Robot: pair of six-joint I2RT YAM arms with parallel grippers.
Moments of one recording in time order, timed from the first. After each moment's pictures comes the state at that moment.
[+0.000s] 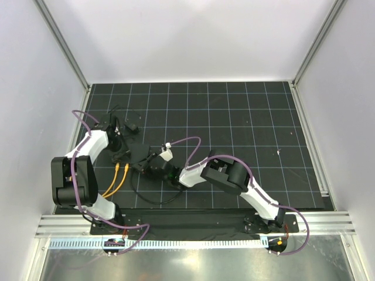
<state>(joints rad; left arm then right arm) 0.04 1.54 0.96 -0.71 0.03 -0.43 1.17 2.30 1.27 0.65 0.26 1.53</state>
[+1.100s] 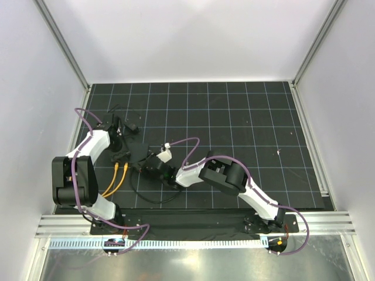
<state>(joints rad) 0.01 1.54 0.96 -0.73 -0.03 -0.39 1.17 2.34 1.35 0.57 0.34 1.57</state>
